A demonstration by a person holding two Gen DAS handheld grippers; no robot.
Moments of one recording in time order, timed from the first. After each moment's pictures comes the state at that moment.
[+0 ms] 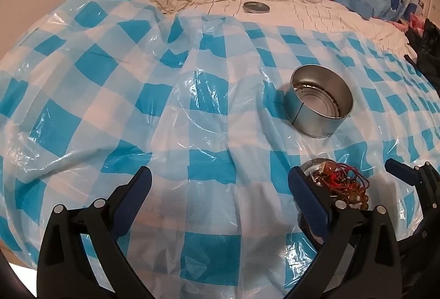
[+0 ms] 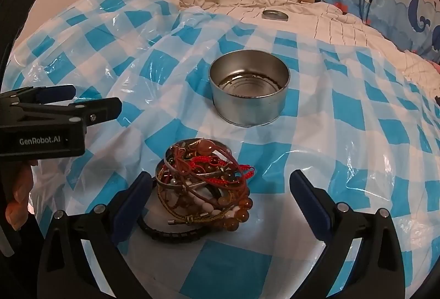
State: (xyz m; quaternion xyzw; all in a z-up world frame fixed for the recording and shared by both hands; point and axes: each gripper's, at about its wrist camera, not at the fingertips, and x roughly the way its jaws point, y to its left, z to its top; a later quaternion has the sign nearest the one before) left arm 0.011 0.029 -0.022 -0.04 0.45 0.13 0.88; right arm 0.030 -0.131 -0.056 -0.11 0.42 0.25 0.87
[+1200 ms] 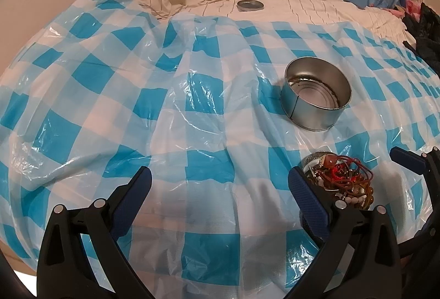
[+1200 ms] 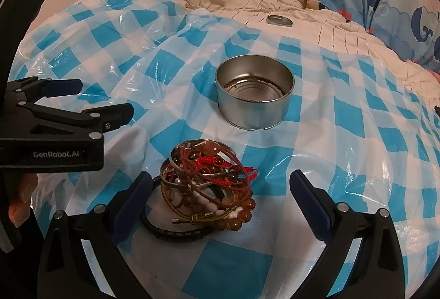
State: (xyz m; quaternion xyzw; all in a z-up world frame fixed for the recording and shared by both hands) left arm 0.010 0.021 -0.024 -0.01 0.45 0.12 0.88; right arm 0.025 -0.127 -0.052 -0.12 0.39 0.25 0.88
